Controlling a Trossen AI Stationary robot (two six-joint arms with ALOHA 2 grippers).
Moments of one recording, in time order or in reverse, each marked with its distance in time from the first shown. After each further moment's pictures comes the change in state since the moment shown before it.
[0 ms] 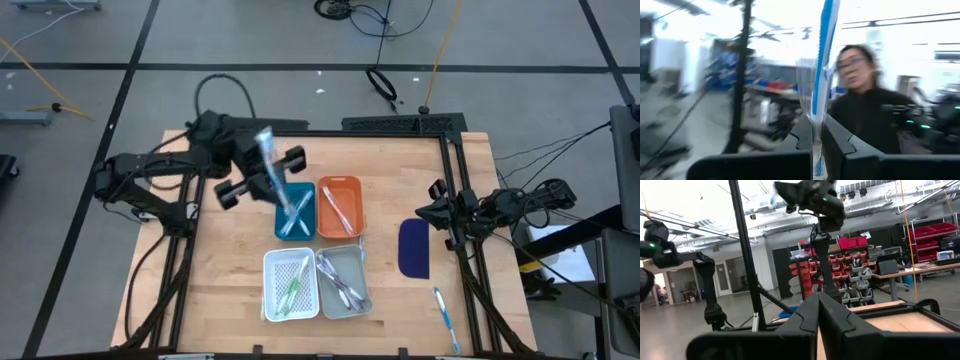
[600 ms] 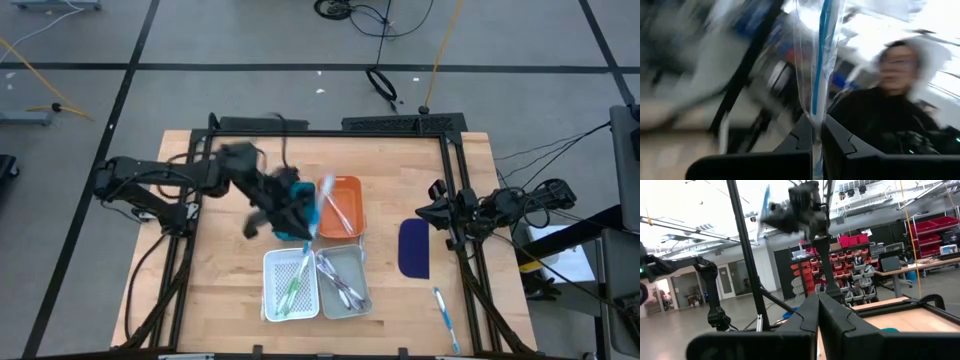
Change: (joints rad) left arm -0.193 0.000 0.000 -0.420 -0.280 -0.028; right arm 0.000 0.000 0.000 0.000 0.000 0.037
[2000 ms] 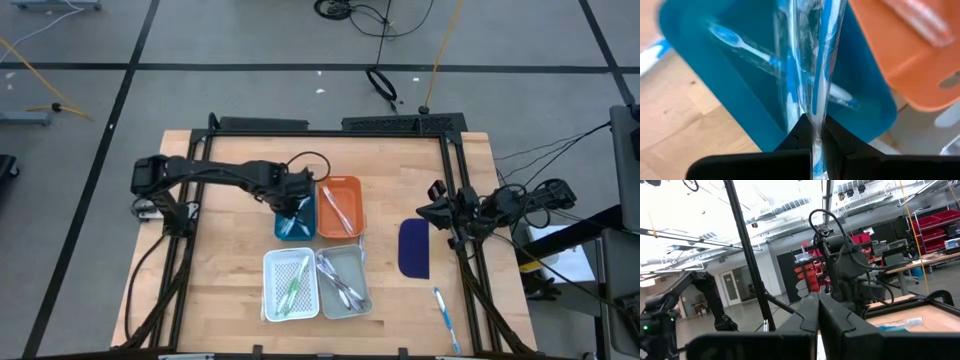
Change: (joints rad) left arm 0.115 0.298 0.000 -1.178 -0.709 -0.327; right arm 0.000 0.000 0.000 0.016 0.000 0.056
